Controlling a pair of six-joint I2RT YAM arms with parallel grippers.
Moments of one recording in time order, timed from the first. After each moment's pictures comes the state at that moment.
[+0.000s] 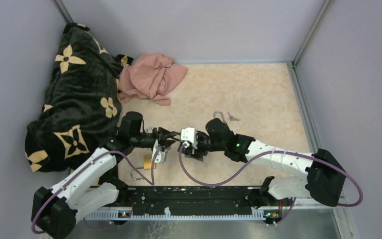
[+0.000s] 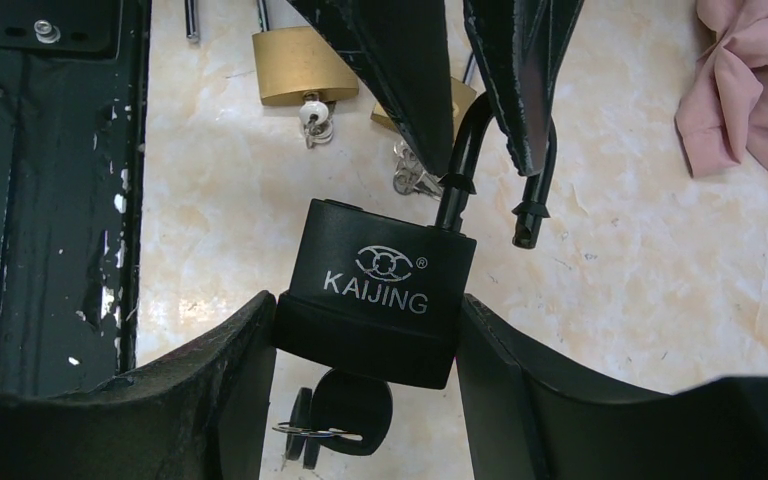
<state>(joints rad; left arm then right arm) -0.52 0.94 0.61 -0.29 0.84 1.41 0.99 1.21 0.73 -0.02 -0.35 -0.45</state>
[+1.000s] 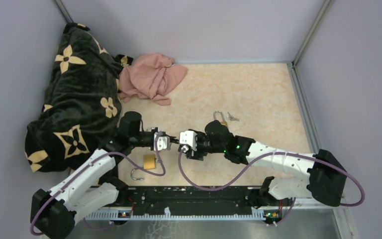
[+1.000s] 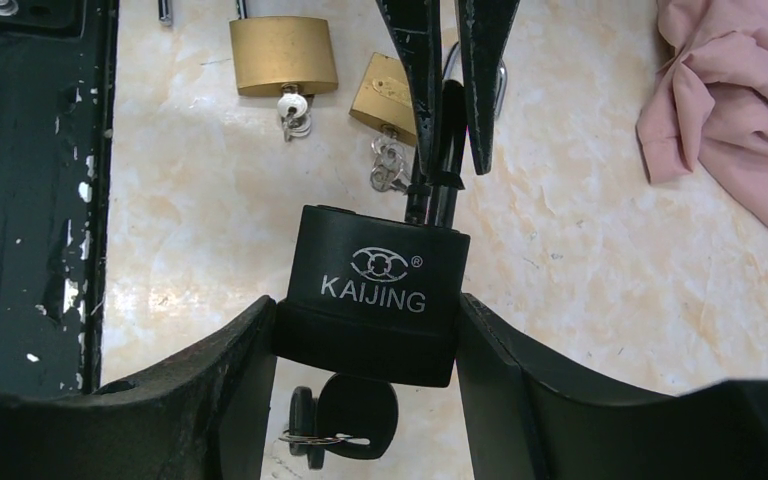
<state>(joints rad) -0.54 0.92 0.61 -0.23 0.80 0.91 1.01 1.20 0.73 -0.02 -0.28 -0.50</state>
